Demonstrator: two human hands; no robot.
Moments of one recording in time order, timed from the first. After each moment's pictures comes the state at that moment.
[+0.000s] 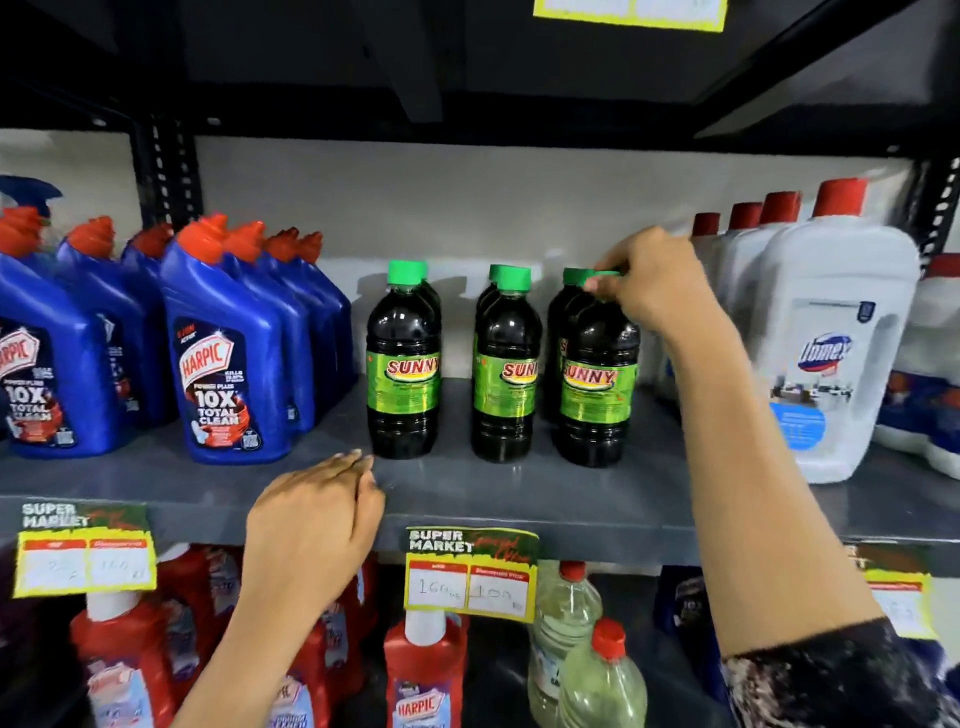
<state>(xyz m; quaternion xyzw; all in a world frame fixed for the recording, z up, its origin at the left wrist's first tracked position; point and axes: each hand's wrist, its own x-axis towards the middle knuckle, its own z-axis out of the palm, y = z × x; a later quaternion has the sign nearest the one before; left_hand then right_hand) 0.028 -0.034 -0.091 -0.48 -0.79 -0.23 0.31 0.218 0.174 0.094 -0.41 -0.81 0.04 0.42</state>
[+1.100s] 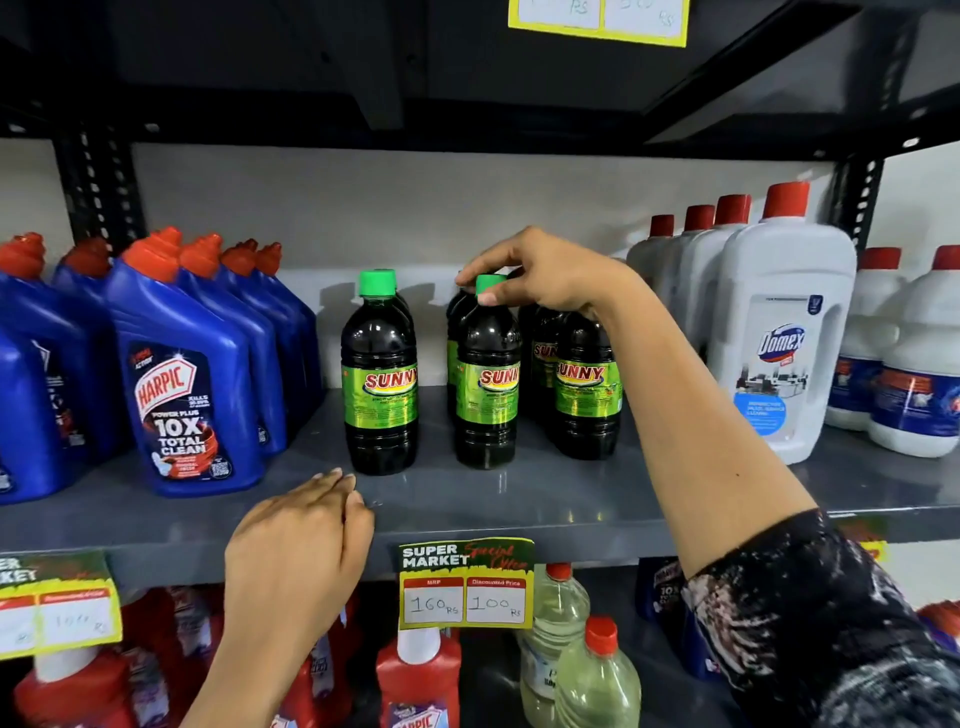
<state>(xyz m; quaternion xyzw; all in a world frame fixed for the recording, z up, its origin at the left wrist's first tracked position) 0.029 -0.036 -0.088 -0.48 -0.80 -0.25 0.27 0.175 0.160 0.113 -0.20 -0.94 0.13 0.25</state>
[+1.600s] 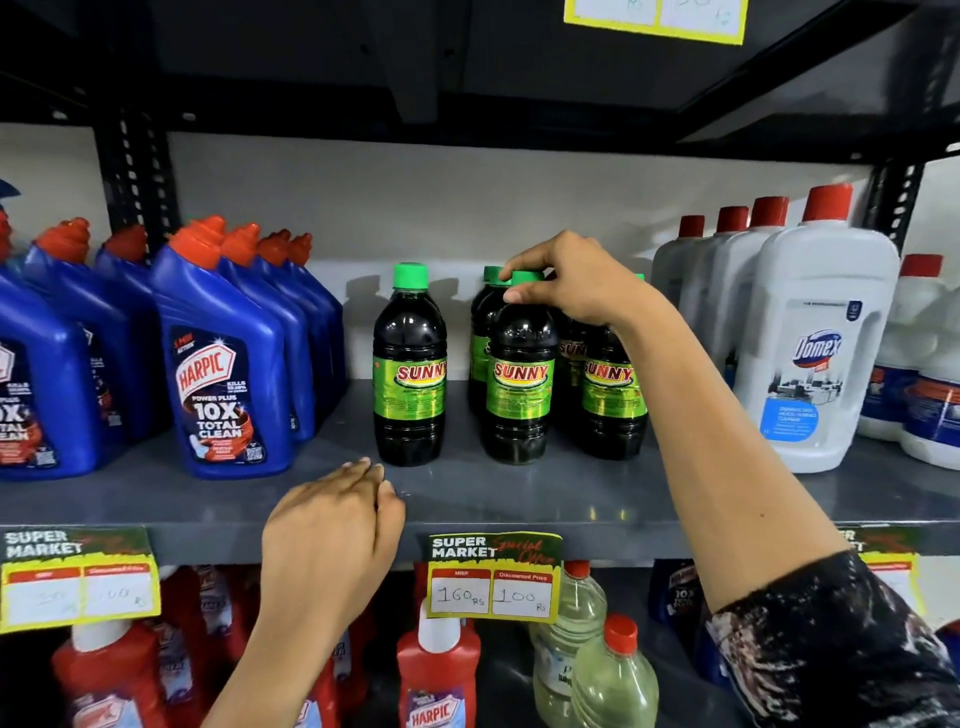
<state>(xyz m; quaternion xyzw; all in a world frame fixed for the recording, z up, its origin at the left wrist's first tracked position) 0.022 -0.035 -0.091 -0.50 -0.79 -0.25 0.25 0.167 0.155 0.099 -0.26 -0.90 0.08 0.33</state>
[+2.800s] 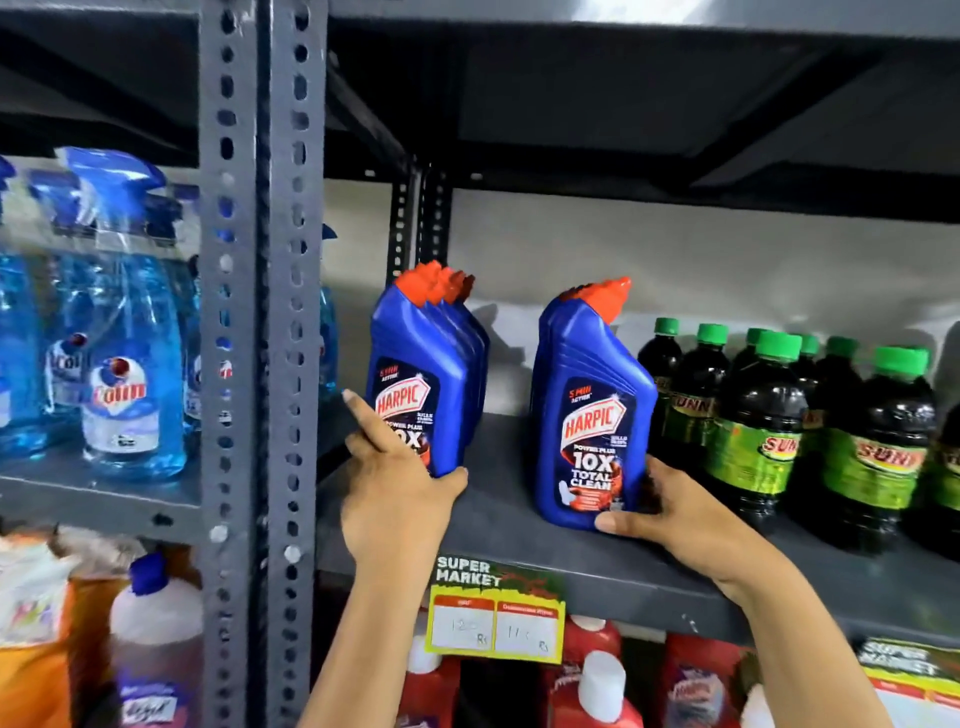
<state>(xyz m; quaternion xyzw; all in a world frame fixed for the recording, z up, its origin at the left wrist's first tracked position) -0.208 -0.130 -0.058 -0.26 -0.84 -0.45 0.15 -0.008 0.016 -0.044 -0.23 -0.83 0.40 0.30</state>
